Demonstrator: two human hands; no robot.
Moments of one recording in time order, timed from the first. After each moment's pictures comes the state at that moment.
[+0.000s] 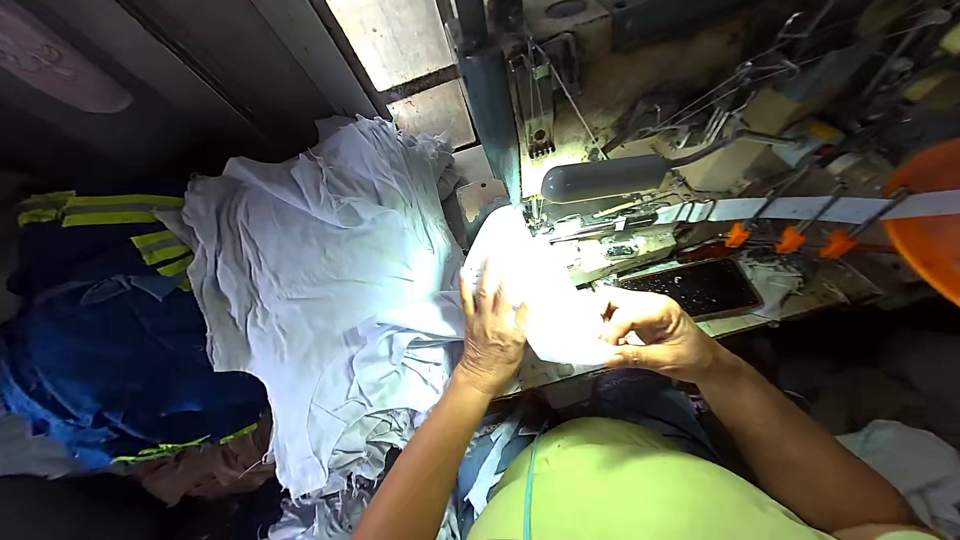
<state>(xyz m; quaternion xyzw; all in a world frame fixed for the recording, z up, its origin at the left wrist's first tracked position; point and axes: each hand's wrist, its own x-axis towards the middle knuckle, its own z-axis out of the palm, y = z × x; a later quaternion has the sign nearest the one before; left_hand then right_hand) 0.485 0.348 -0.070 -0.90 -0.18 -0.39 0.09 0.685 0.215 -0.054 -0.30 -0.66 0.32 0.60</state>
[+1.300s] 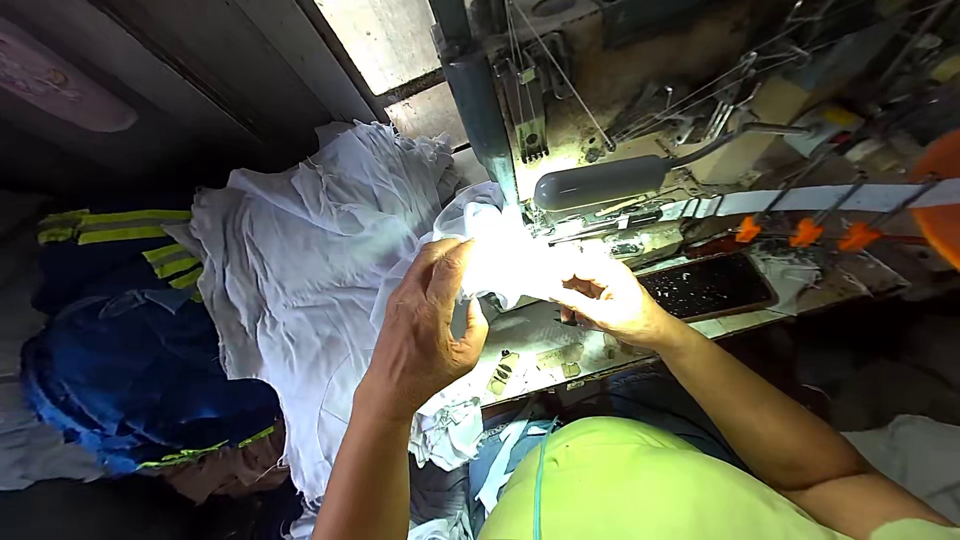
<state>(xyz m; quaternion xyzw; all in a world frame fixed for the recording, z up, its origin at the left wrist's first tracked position) 0.445 0.371 0.045 -0.94 -0.14 -0.32 -0.02 0.666 0.260 -0.040 -0.44 -0.58 0.31 0.61</state>
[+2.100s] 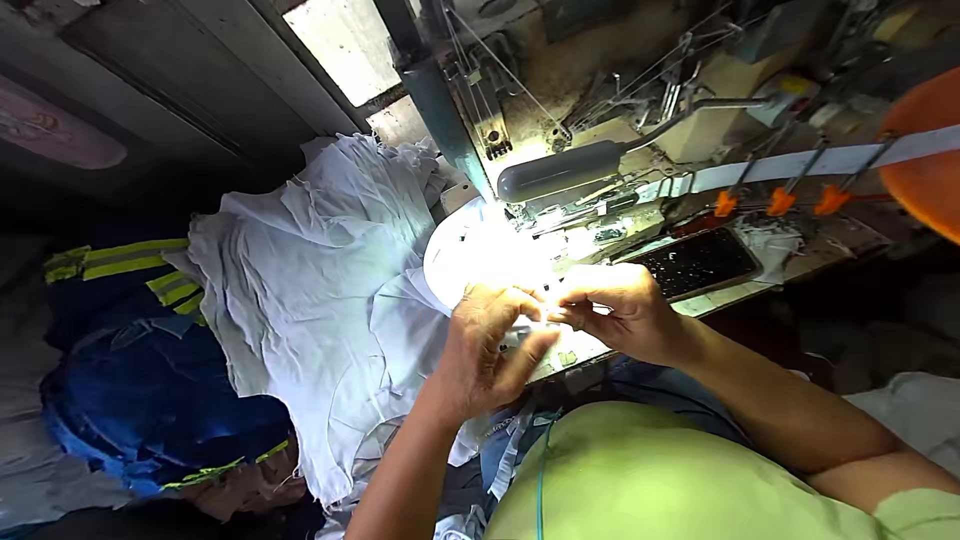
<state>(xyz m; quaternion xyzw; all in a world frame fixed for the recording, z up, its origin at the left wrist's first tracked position) 0.473 0.339 0.021 -0.92 0.00 -0.32 -0.22 0.659 0.232 -0.022 -0.40 -0.69 0.04 0.60</state>
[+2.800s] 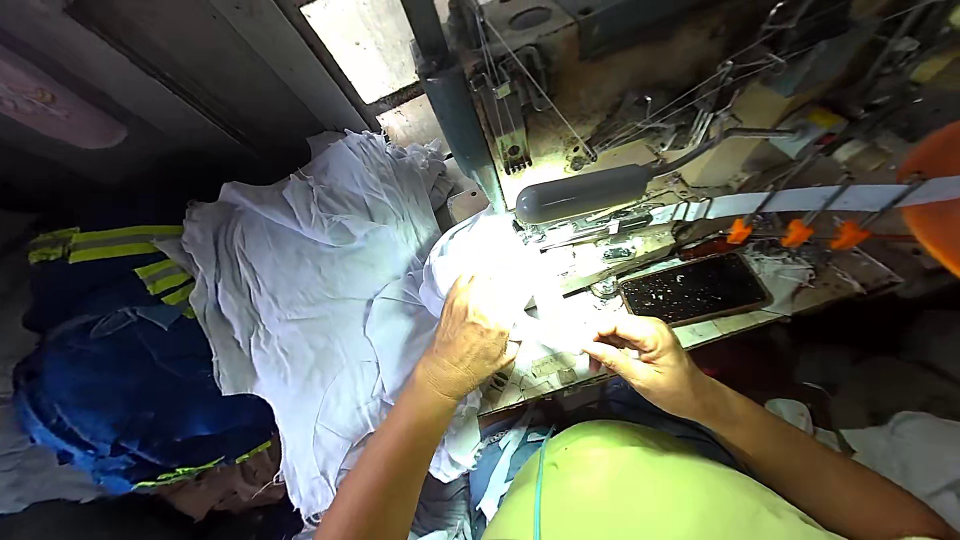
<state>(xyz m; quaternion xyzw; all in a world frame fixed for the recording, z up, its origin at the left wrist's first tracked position) 0.480 0.376 -0.005 -0.97 -0.06 -0.23 0.09 0.656 0.203 -0.066 -0.46 -0.58 0.24 0.63</state>
